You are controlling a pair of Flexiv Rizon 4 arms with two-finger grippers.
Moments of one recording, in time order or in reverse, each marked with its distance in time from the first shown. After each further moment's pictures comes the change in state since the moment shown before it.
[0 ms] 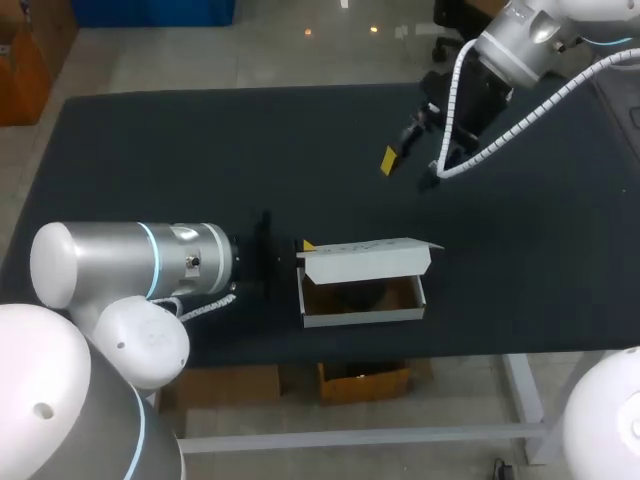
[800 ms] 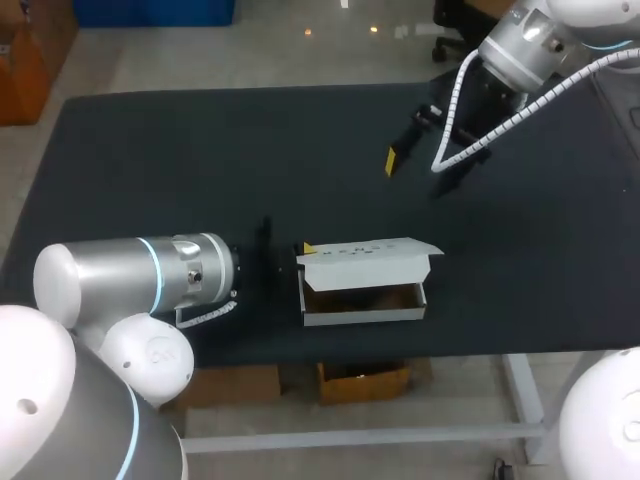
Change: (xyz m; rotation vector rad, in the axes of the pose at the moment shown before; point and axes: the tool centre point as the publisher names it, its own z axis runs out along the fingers) left arm 0.004 0.004 0.003 -0.012 -0.052 0.066; right arm -0.010 -0.006 -0.001 -0.028 -0.070 0.245
